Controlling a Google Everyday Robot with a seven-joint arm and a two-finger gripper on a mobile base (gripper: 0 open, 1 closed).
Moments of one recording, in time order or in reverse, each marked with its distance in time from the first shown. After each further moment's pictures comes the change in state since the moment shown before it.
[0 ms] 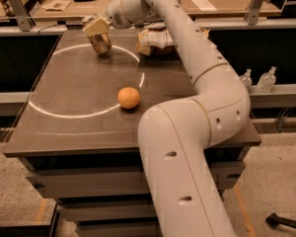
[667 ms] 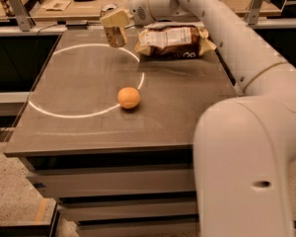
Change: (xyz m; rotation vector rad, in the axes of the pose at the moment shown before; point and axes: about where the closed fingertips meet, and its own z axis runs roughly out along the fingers) arm -0.011 0.009 -0.094 0.084 -0.103 0.035
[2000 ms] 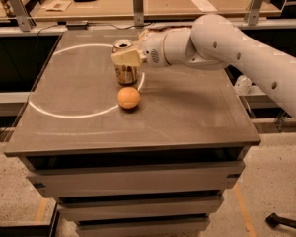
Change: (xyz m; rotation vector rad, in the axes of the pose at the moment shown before) arm 0.089 0.094 -0.056 0.063 0.058 0.194
